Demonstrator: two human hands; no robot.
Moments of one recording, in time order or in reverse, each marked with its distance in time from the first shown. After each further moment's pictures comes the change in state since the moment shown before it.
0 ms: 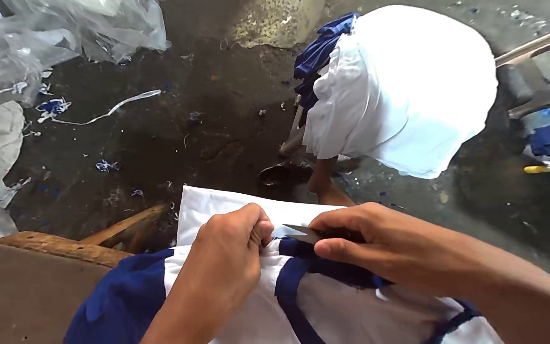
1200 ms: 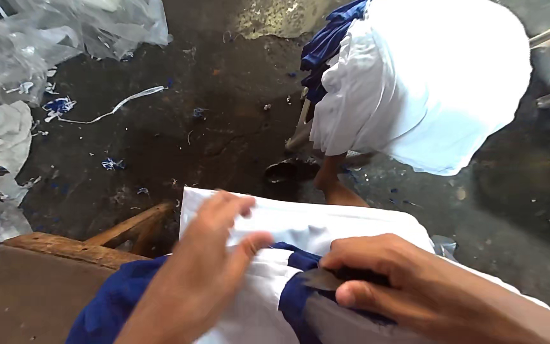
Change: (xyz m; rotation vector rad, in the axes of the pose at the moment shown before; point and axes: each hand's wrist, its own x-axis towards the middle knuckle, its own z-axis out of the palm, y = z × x) left_hand 0.000 -0.017 -0.021 0.026 -0.021 0.003; right_hand -0.008 0.029 0.028 0.023 0.083 -0.418
